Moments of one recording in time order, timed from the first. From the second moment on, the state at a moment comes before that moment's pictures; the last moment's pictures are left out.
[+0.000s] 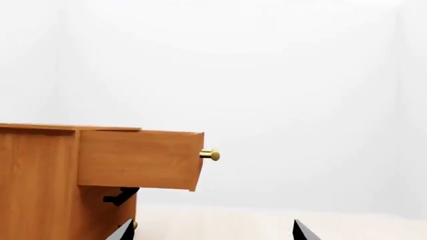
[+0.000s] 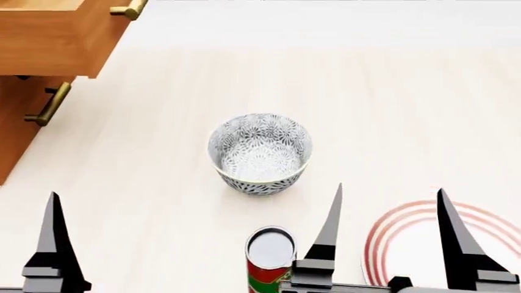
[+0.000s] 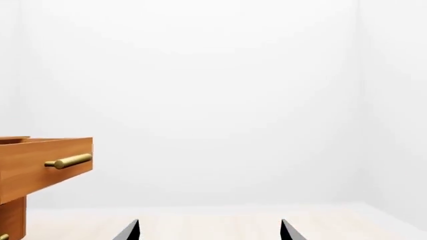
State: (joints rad) left arm 0.02 -0.15 0.04 0.65 -0.17 -0.22 -0.15; right arm 0.04 0.16 -0.05 -0.77 0.14 0.41 0.20
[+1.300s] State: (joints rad) left arm 0.02 -0.21 0.08 0.67 -0.21 -0.22 -0.21; right arm 0.04 0.22 -0.08 -0.78 0.16 0.45 0.26
